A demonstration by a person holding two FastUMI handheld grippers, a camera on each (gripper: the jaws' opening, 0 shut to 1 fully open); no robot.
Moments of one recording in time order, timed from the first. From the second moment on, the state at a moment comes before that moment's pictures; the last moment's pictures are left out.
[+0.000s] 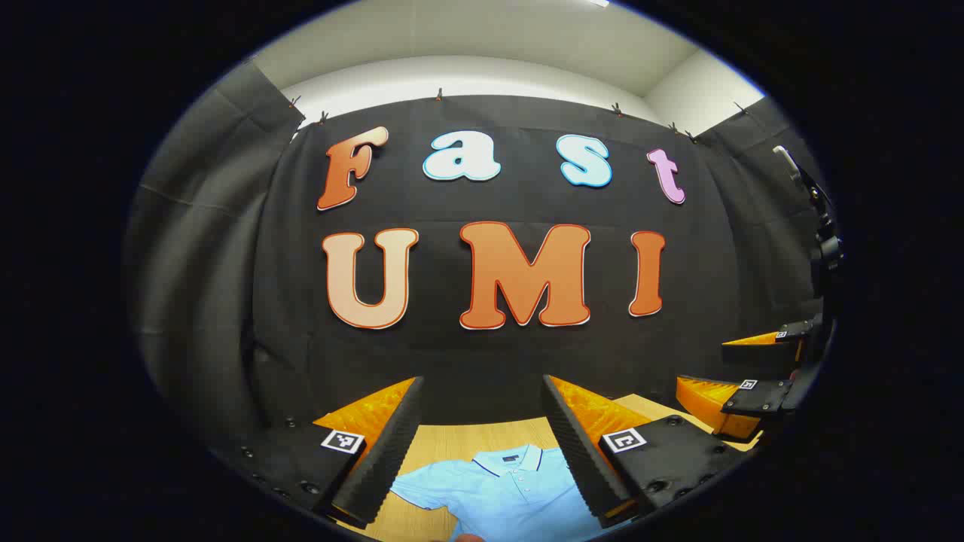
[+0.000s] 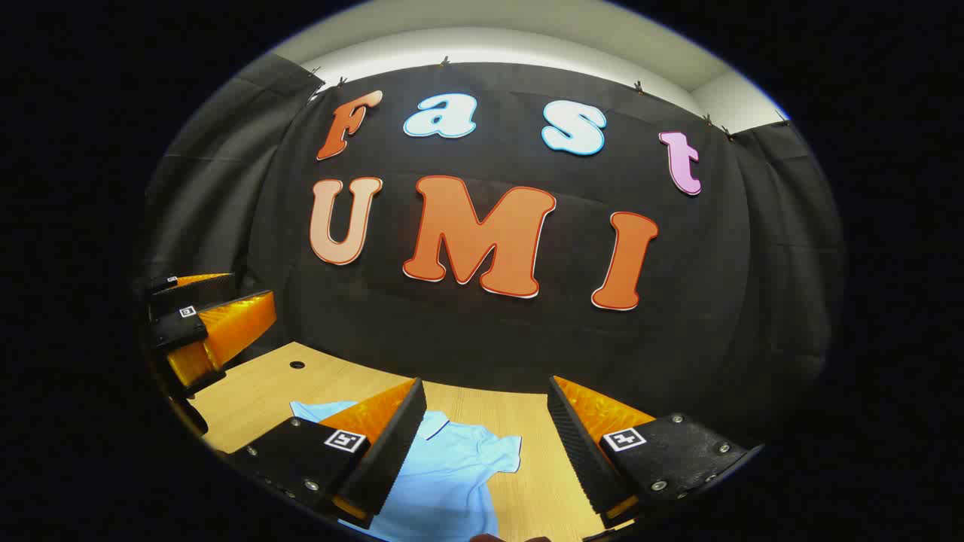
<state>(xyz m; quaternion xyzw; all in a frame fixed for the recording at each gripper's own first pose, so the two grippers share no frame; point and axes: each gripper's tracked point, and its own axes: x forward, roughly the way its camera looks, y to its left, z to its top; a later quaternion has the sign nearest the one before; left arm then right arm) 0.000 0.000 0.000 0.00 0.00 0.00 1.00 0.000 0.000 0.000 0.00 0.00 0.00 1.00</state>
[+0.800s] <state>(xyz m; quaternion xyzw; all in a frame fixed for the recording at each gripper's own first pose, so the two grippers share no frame) -0.011 0.015 -0.003 0.00 0.00 0.00 1.00 -0.005 0.011 -0.008 0.01 0.02 -0.01 1.00</state>
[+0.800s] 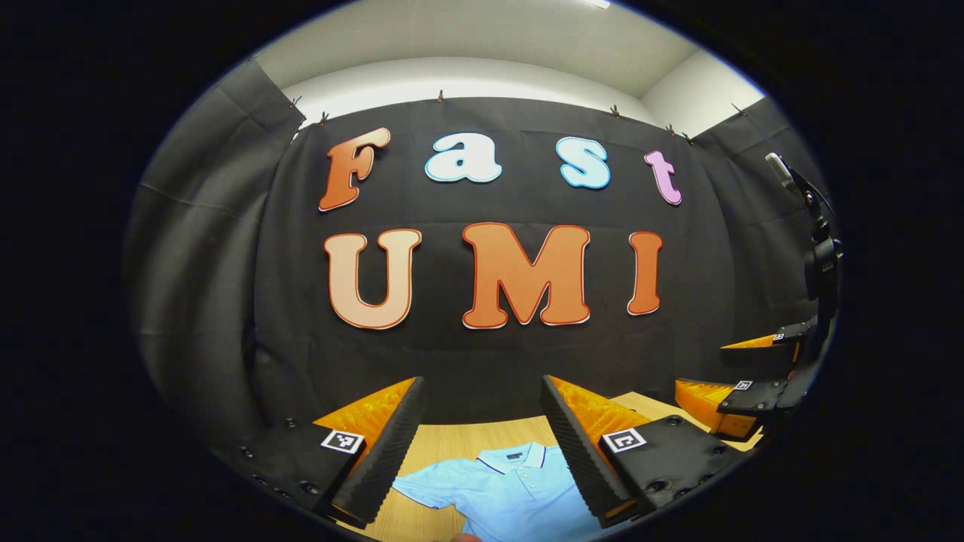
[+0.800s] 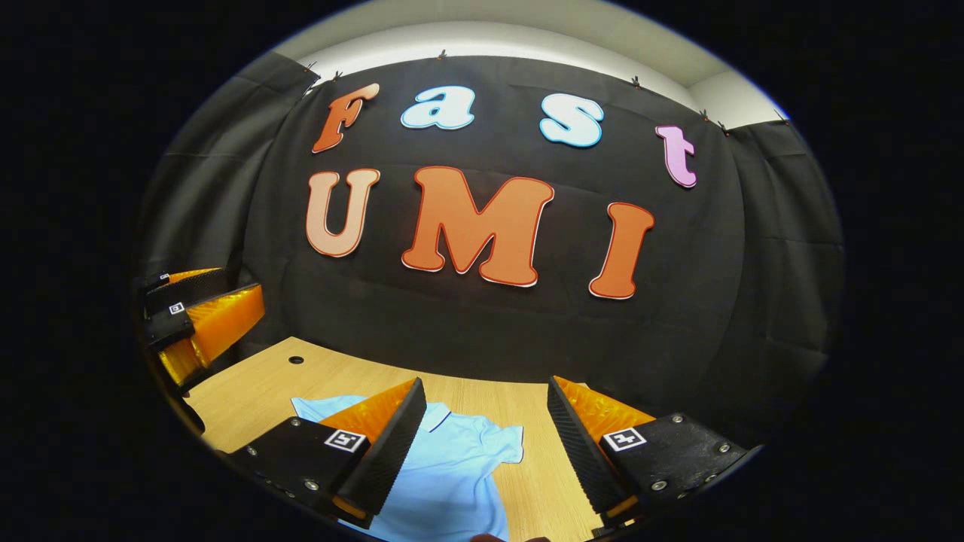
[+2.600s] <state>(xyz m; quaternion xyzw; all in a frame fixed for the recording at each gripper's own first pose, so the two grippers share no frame) 0.039 -0.006 -0.022 0.02 0.07 0.15 0.99 0.253 -0.054 -0.359 0.03 0.52 0.05 0.85</state>
